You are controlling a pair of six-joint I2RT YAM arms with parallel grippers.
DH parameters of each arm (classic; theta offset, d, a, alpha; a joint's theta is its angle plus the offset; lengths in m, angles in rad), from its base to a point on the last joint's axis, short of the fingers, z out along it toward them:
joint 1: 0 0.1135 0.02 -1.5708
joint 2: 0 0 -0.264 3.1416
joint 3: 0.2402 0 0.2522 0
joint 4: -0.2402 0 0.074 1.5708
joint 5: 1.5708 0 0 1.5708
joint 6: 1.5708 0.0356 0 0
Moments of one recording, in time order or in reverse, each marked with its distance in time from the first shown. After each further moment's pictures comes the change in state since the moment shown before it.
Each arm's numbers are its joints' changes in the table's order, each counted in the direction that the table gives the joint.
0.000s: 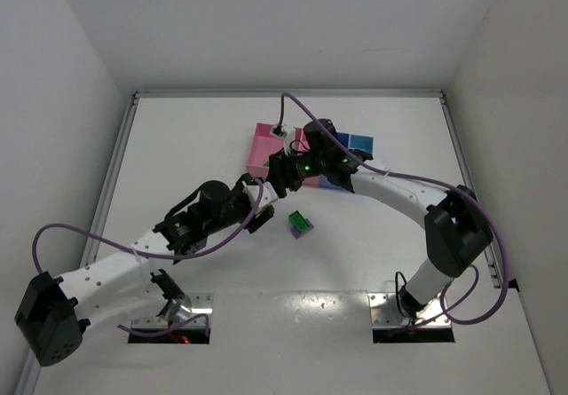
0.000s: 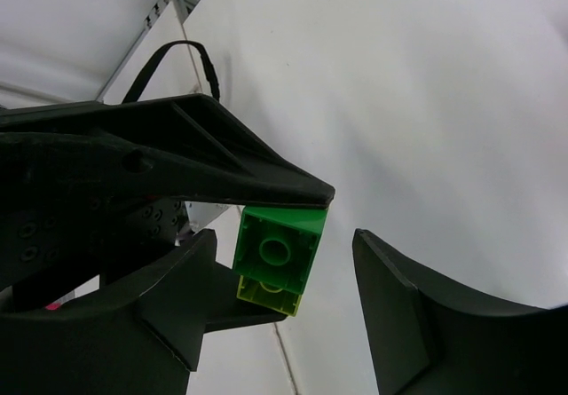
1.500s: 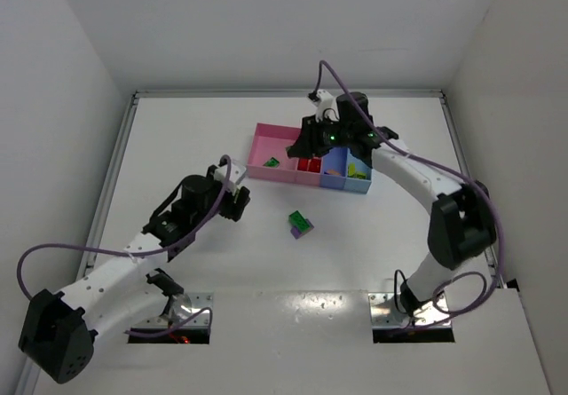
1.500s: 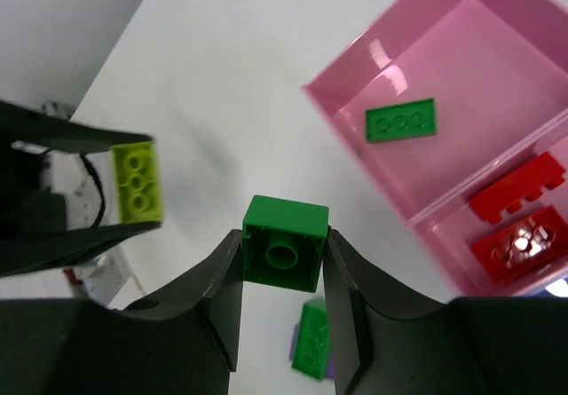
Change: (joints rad) left arm 0.193 -0.047 -0.058 -0.030 -0.081 -0.185; right arm -0.224 -0.032 0.082 -0.091 0.143 -0.096
